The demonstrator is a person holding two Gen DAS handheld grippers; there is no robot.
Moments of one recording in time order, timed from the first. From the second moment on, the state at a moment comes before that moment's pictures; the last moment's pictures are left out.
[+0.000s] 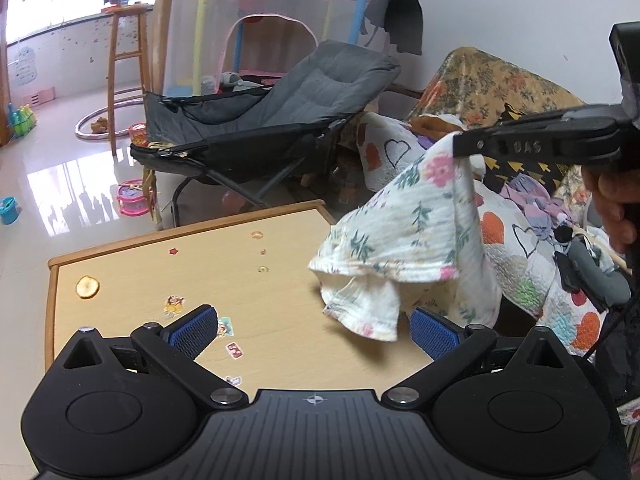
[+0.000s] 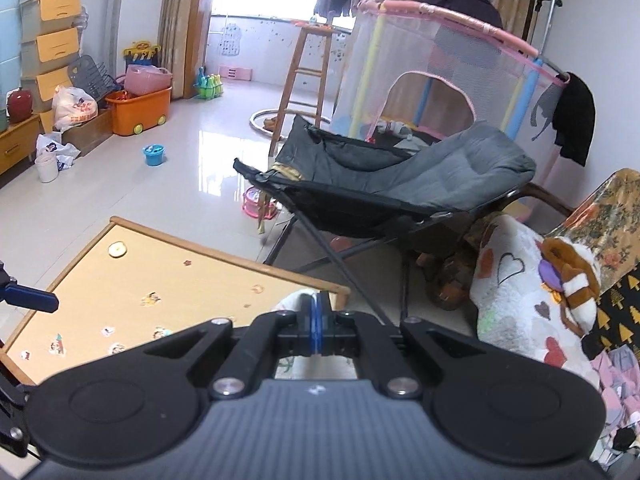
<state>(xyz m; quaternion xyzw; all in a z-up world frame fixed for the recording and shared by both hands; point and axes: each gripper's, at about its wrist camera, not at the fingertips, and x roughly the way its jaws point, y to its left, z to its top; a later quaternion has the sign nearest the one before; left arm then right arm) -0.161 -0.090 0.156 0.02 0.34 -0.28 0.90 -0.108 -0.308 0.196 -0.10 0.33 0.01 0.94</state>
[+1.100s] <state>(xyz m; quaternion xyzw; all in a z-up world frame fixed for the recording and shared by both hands) -0.145 -0.010 0.145 -0.01 0.35 -0.22 0.91 -0.082 -0.203 0.191 -0.05 0.32 0.10 0.94</state>
